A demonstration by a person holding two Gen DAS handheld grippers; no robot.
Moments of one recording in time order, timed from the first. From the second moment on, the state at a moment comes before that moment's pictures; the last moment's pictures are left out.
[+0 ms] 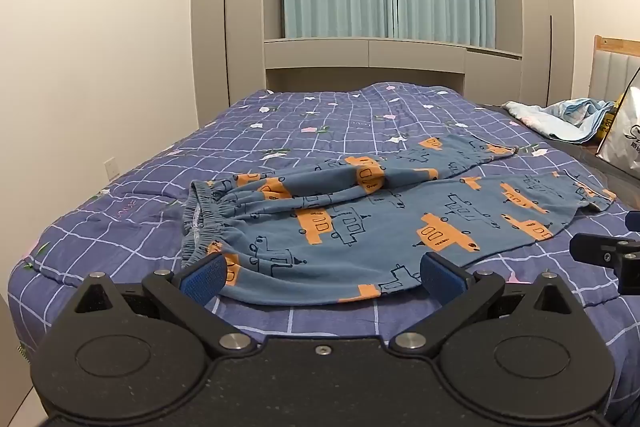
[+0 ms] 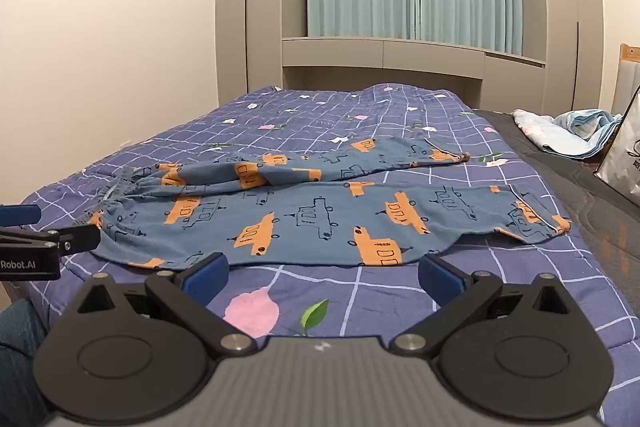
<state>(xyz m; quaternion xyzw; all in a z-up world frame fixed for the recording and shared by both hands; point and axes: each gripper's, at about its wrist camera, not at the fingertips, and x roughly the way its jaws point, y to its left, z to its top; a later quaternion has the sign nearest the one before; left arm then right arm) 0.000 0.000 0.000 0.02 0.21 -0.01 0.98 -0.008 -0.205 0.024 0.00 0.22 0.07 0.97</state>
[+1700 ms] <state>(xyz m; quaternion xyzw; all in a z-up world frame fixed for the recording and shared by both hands) 0.001 0.000 0.000 0.02 0.22 -0.01 0.98 -0.009 -0.206 0.024 0.01 0.23 0.07 0.97</state>
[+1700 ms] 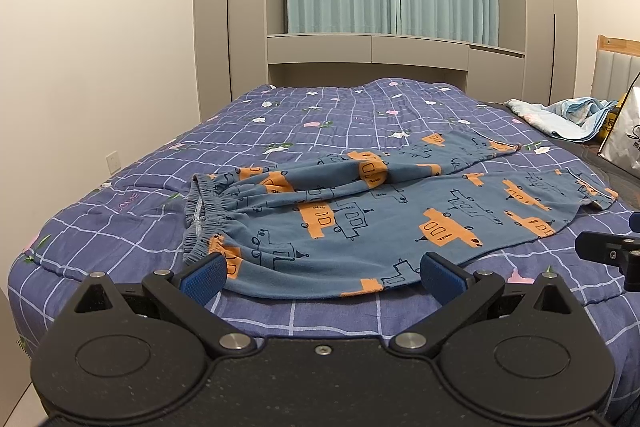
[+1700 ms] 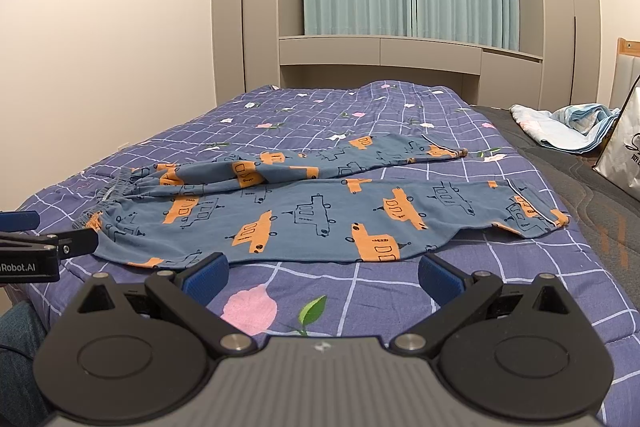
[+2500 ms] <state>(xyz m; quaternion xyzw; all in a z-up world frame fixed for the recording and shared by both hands) 0.002 0.003 -0.010 0.02 0.22 -0.01 0.97 -0.011 -0.204 0.022 0.01 0.23 0.07 0.97</state>
